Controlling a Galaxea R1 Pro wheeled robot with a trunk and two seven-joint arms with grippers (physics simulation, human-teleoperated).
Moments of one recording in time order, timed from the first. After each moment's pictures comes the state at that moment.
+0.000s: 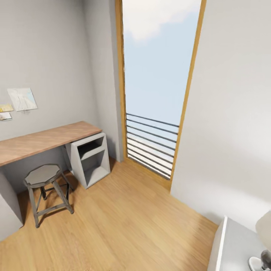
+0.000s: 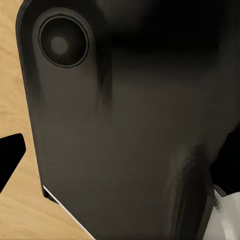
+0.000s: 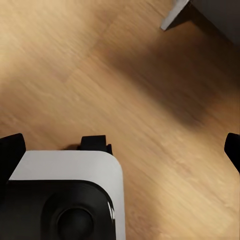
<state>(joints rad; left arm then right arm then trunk) 0.00 -0.06 -0.01 -0.04 0.01 -0.01 0.01 -0.06 -0.07 -0.04 -0.20 0.00 -0.20 0.00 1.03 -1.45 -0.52</state>
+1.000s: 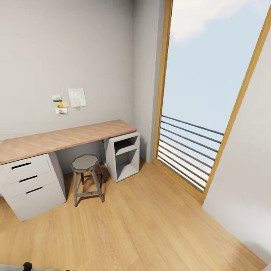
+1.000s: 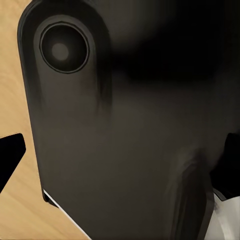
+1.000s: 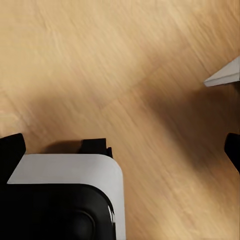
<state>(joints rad) 0.00 -0.06 -0.01 -0.04 0.01 -0.01 0.01 -0.06 -0.07 -0.04 -0.20 0.00 -0.20 0.00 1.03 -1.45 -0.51</state>
